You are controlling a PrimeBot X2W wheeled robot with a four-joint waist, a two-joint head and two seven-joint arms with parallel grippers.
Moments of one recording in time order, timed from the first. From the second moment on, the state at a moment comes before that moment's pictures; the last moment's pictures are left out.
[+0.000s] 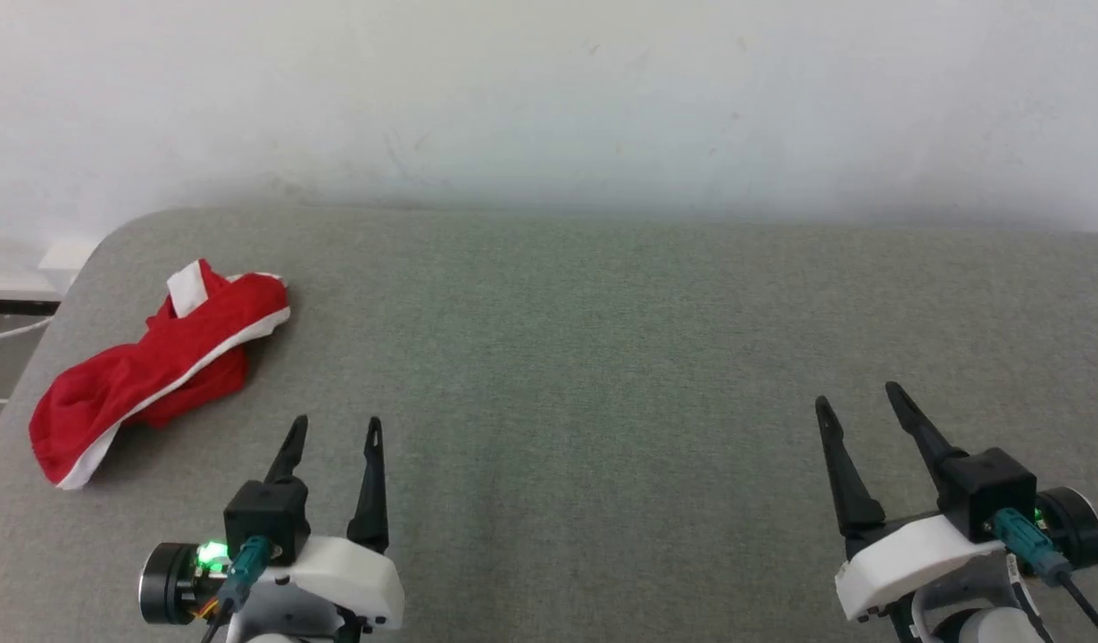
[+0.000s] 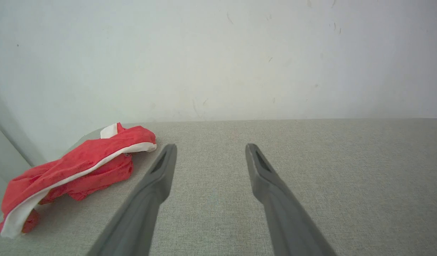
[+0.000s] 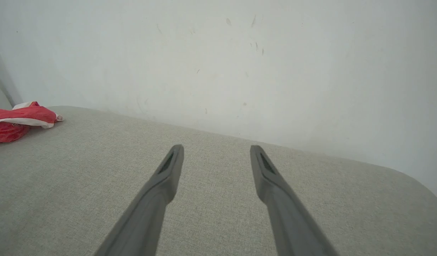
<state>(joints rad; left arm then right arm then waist) 0.01 0.05 -0.04 0.04 -0.01 0.02 -0.08 0.02 -0.05 0.02 0.01 0.01 0.12 -0.08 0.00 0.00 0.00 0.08</state>
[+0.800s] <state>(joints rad) 0.01 0.06 -0.06 0.05 -0.02 0.03 -0.13 0.02 -0.05 0.05 0.02 0.00 0.12 -0.13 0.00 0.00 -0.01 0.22</state>
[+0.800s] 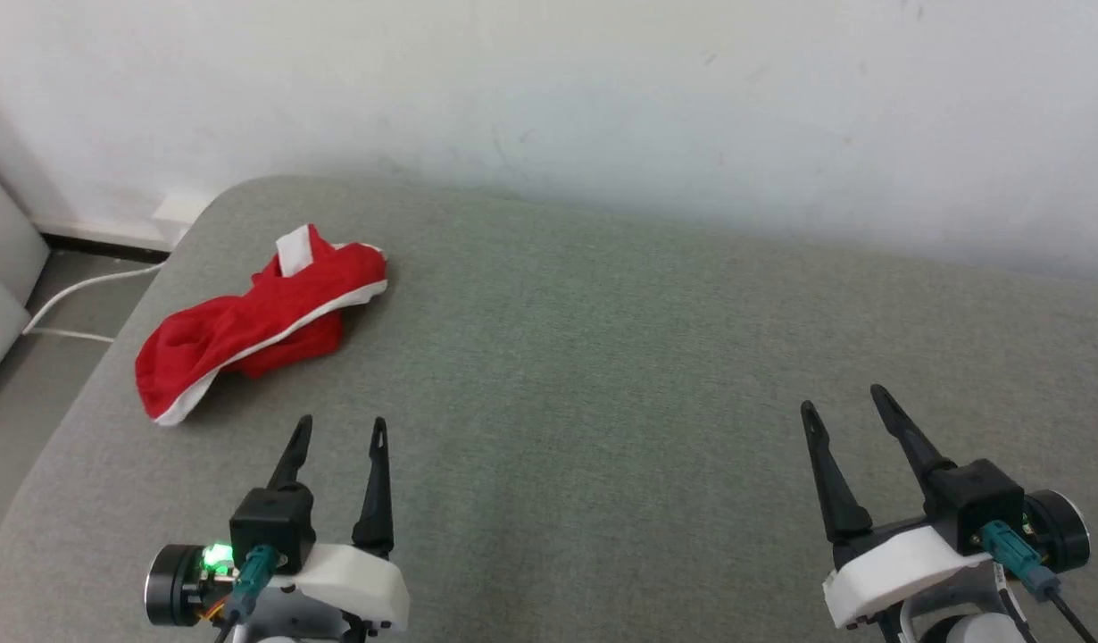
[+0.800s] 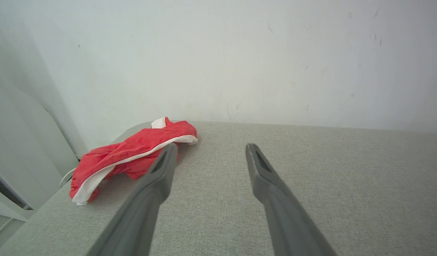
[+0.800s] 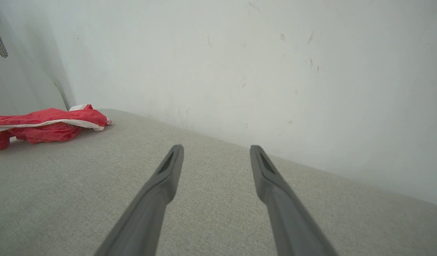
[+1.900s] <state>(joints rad) 0.02 0.07 -0.10 0.07 -0.03 0.05 -0.20 0.02 -0.05 0.08 0.05 0.00 0.12 -0.19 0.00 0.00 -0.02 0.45</state>
